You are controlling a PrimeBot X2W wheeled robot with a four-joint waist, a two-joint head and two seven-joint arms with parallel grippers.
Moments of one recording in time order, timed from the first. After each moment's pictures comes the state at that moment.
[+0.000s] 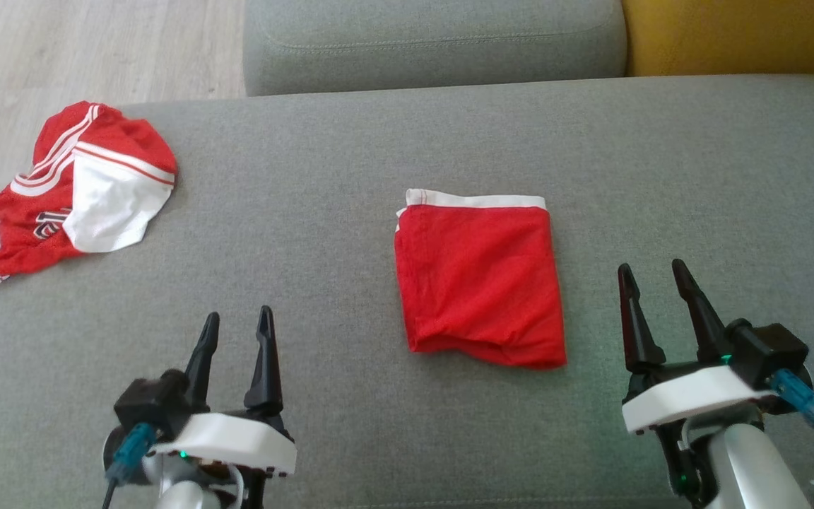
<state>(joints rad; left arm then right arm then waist) 0.02 0.05 -0.25 0.15 -0.33 0.10 -0.25 -0.09 -0.05 0.08 0.26 0.19 0.12 -0.18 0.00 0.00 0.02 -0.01</state>
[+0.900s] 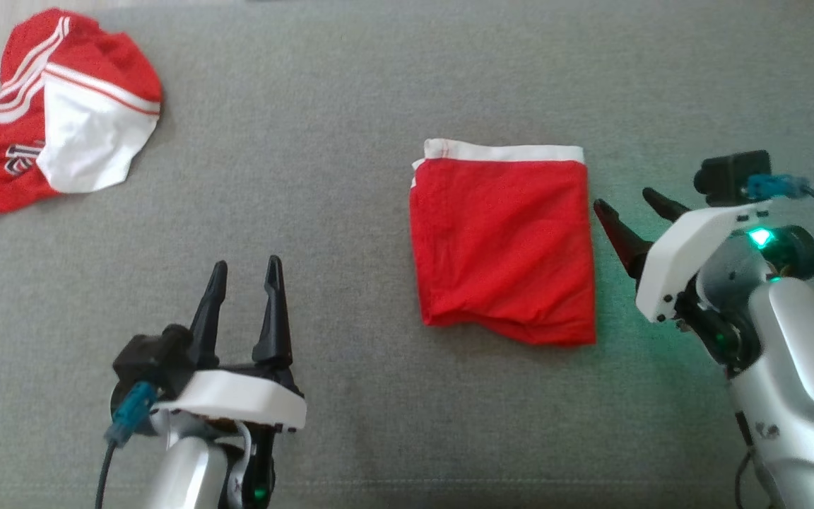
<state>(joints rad) -0.08 0.05 -0.29 0.12 -0.36 0.11 -0.25 -0.43 -0.24 0.23 0.32 0.40 0.12 0.48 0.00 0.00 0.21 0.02</state>
